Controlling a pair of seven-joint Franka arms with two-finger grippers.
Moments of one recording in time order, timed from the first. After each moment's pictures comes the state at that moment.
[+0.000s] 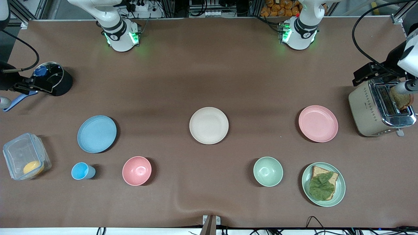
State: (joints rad) left arm 0.07 0.06 -0.16 -1.44 0.01 1.44 -0.18; right arm 0.01 0.09 -0.07 -1.50 0.05 1.48 0.01
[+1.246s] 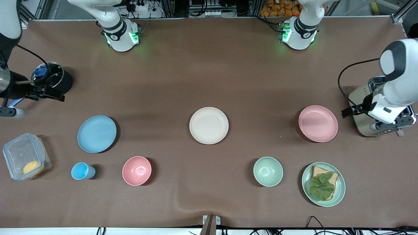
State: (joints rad) left arm 0.21 0.12 -0.14 -2.02 0.07 2.10 -0.18; right arm 0.03 0.18 -0.06 -1.50 0.05 1.50 0.02
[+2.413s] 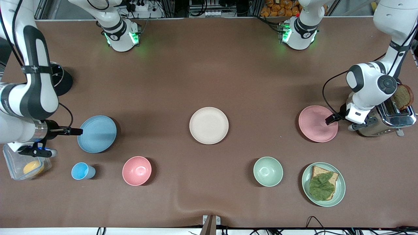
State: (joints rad) left arm 0.33 0.35 -0.14 -2.33 0.07 2.75 -0.18; right arm -0.06 0.51 -0.08 -1.56 0.04 1.81 -0.02
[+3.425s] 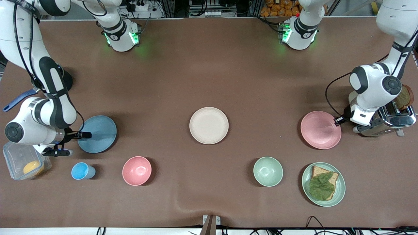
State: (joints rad) left arm 0.38 0.35 -0.17 -2.29 0.07 2.75 -0.18; right arm -0.14 0.65 -0.07 -1.74 0.04 2.16 -0.22
